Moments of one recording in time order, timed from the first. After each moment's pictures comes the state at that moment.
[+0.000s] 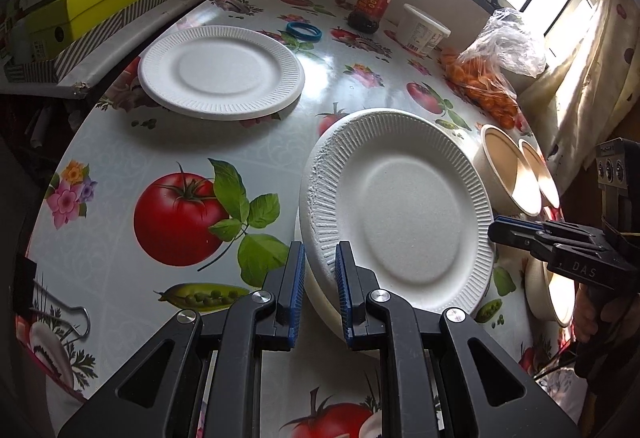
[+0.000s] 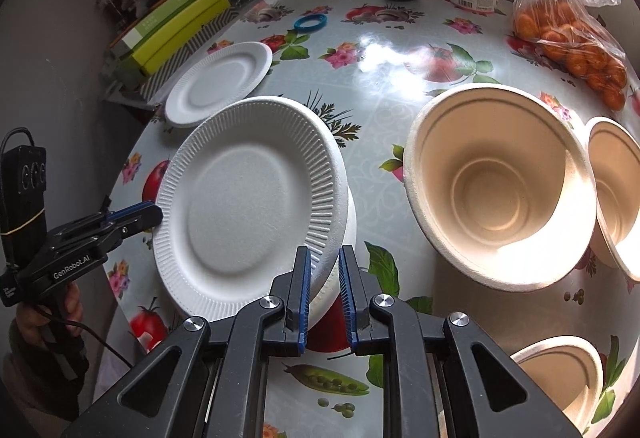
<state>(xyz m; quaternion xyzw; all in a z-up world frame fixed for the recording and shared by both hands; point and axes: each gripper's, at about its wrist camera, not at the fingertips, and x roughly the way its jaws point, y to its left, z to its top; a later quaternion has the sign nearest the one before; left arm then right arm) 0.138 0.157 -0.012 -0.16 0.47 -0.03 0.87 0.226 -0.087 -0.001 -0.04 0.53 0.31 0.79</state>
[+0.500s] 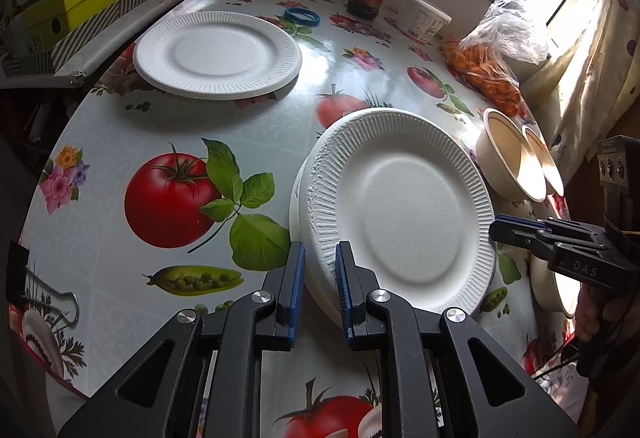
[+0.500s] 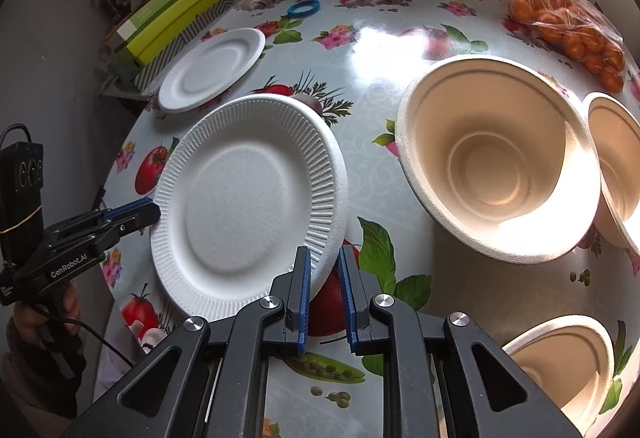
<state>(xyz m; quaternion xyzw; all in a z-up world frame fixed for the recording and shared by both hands) 0.138 0.151 -0.021 -0.16 0.49 -0.03 0.86 0.223 -0.091 -0.010 -0.04 0.54 0.31 0.78</state>
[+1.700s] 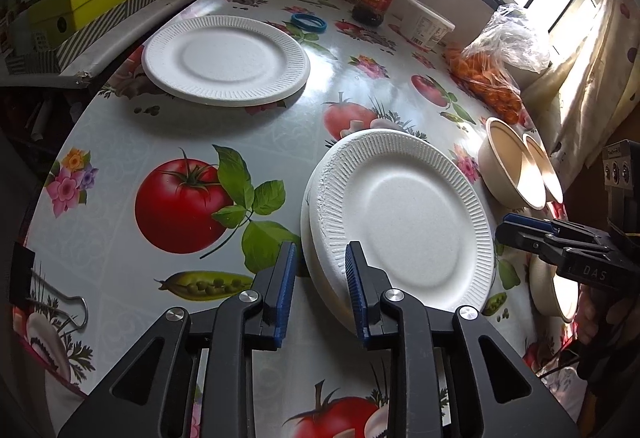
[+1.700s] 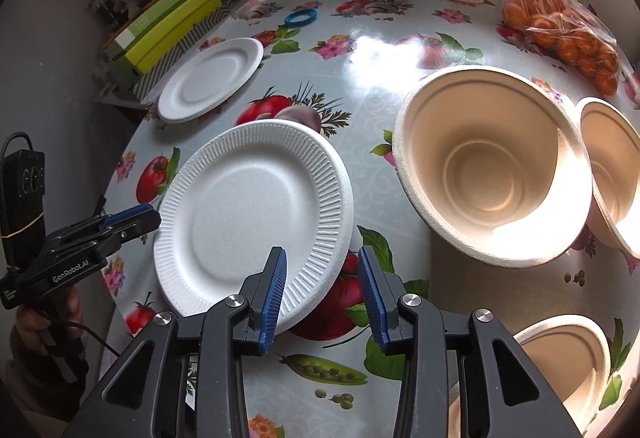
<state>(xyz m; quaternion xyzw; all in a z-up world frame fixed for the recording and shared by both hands) 0.136 0.161 -0.016 -0.17 0.48 -0.03 0.86 0.222 -0.091 0.001 -0.03 0.53 0.30 0.79</state>
